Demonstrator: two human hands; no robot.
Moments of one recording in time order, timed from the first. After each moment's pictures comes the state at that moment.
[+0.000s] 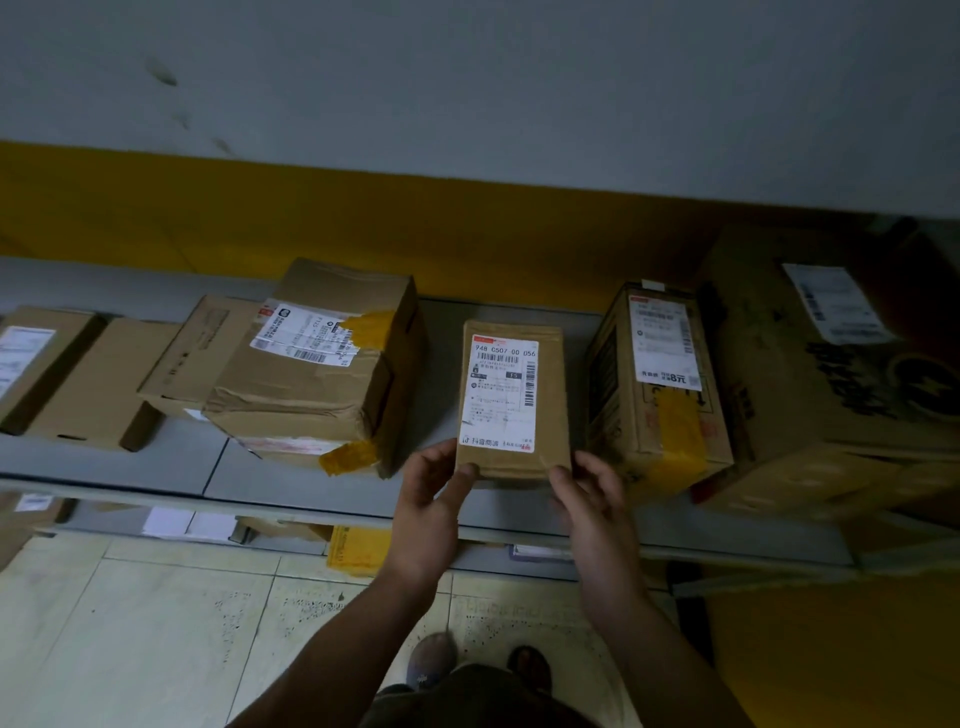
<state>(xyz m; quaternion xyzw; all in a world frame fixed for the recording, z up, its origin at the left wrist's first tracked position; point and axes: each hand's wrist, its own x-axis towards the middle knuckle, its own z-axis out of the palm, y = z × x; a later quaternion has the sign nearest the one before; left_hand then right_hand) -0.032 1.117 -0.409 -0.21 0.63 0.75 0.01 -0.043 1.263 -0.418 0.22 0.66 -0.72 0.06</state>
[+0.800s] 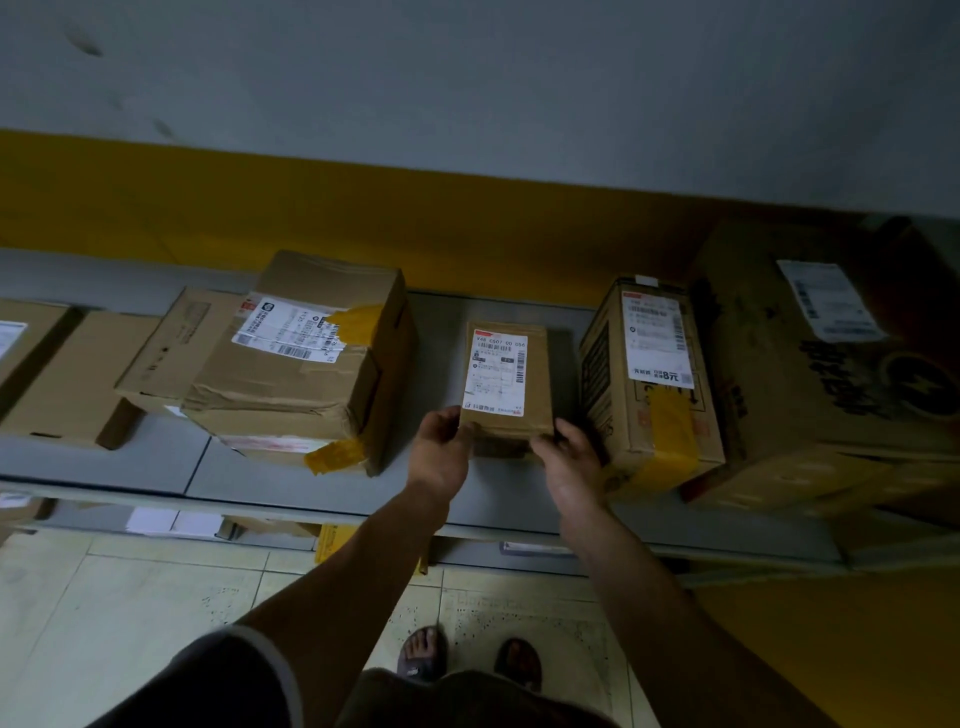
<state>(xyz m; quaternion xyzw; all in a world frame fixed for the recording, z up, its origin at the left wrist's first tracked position) -0.110 1.127 -0.443 -0.30 0.65 0.70 0.06 -0.106 1.253 -0.432 0.30 0.69 -0.65 0.12</state>
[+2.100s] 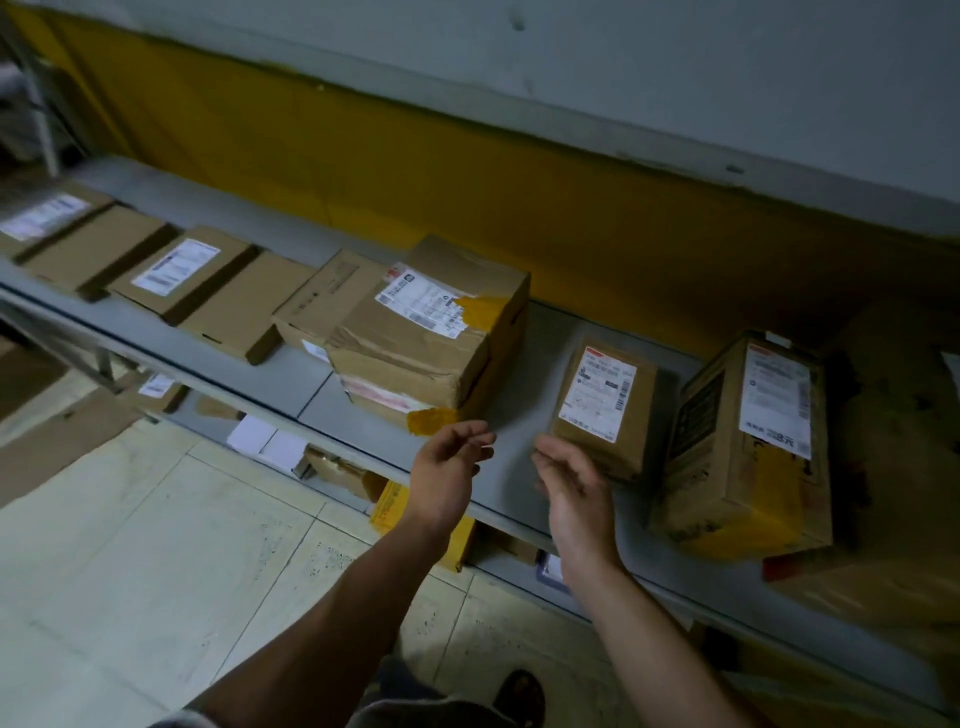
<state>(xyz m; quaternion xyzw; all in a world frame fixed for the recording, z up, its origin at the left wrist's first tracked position) -0.031 1.076 -0.422 -0.33 0.61 0.72 -0.07 -0.062 1.205 -0.428 0.05 0.72 -0.67 0.18</state>
